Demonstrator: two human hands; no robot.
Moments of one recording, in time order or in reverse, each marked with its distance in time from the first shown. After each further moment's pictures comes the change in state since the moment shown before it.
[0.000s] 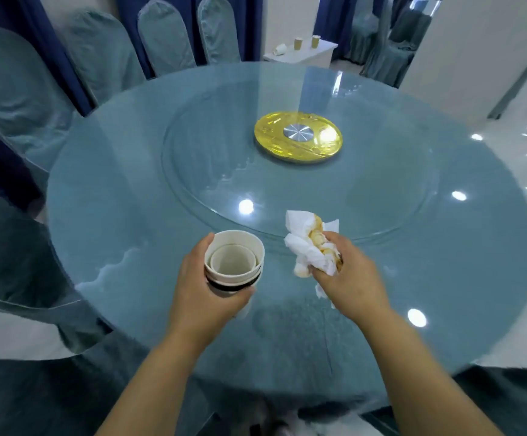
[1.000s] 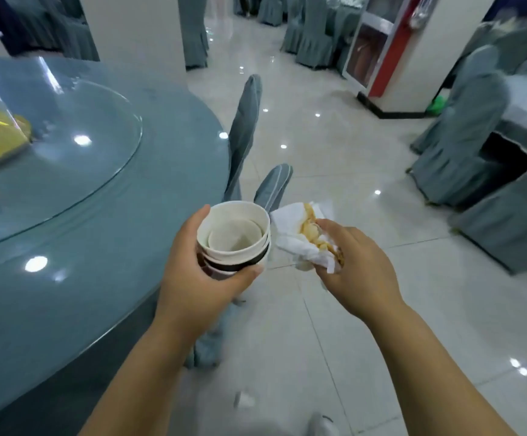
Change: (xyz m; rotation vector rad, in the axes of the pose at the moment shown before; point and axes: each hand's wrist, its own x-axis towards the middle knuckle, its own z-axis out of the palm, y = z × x) left_hand -0.268 0.134 0.172 -0.293 -0.816 0.375; right_hand -0.393 0.164 -0.168 -0.389 0.579 0.475
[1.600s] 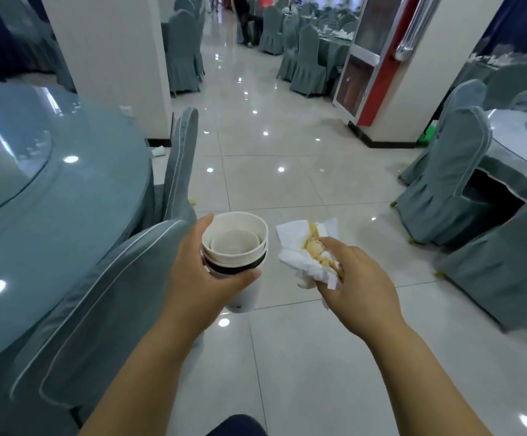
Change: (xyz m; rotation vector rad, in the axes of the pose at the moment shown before) left_hand 0.135 0.030 0.308 -0.003 -0.023 -0.038; right_hand 0.164 0.276 -0.095 -0.010 -0.009 0.027
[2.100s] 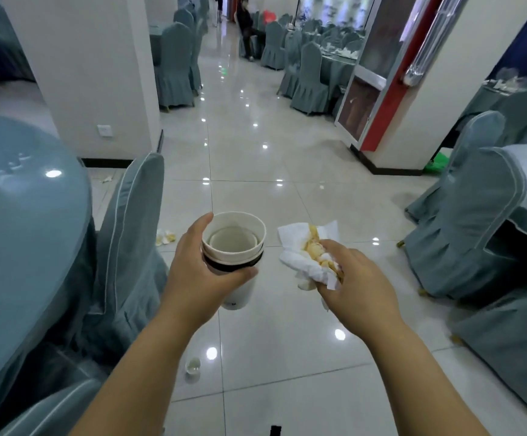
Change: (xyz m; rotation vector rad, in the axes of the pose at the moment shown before) left_hand 0.322 -0.039 0.123 0.066 0.024 0.015; right_hand 0.335 0.080 0.005 -0.022 0.026 -0.022
